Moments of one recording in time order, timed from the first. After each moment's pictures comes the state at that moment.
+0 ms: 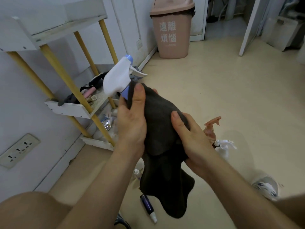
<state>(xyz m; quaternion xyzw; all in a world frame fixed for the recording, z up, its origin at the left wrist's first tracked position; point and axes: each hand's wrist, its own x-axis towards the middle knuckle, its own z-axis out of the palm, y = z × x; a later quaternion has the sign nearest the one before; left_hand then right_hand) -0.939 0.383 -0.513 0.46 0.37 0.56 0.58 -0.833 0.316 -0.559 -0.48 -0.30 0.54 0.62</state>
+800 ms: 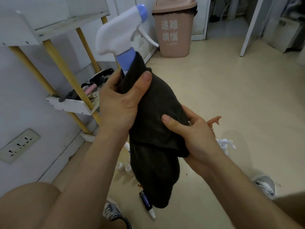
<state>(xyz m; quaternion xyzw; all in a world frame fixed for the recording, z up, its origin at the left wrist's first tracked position) -0.961 0.381 -0.475 0.60 0.34 0.54 0.49 -0.842 0.307 -0.535 -0.37 -0.28 0.57 0.67</state>
